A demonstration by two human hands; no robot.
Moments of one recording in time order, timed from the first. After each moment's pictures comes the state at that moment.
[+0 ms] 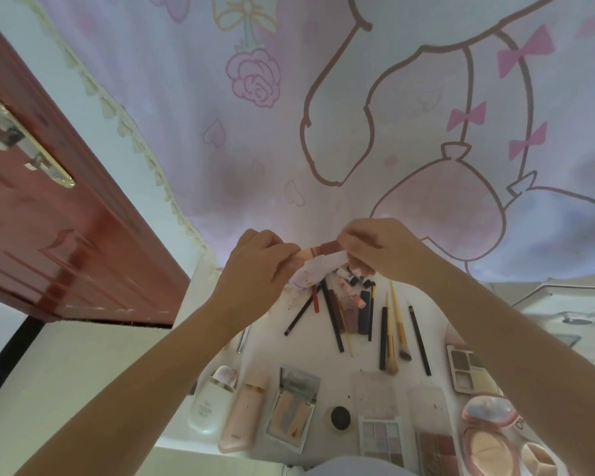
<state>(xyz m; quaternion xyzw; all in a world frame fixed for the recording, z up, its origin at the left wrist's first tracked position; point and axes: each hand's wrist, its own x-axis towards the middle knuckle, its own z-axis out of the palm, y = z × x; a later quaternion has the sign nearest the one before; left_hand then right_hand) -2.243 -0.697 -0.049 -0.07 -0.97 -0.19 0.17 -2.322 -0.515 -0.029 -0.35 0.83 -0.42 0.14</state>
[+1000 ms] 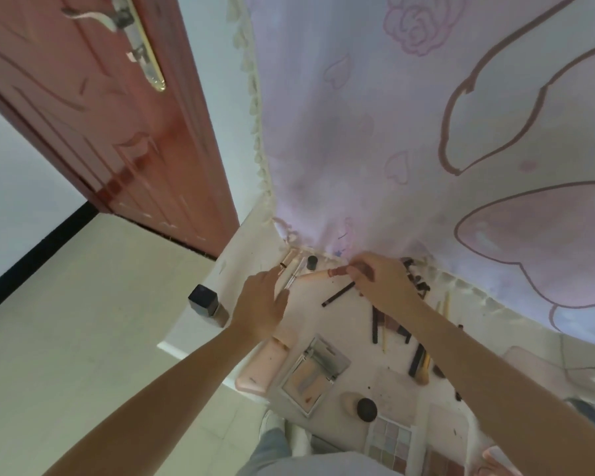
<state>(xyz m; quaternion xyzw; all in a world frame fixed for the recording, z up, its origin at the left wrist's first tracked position) -2.182 -0.741 -0.177 0.25 -0.93 -0.28 -0.04 -2.311 -0.589 -0.134 -0.33 0.87 -0.32 0.17</state>
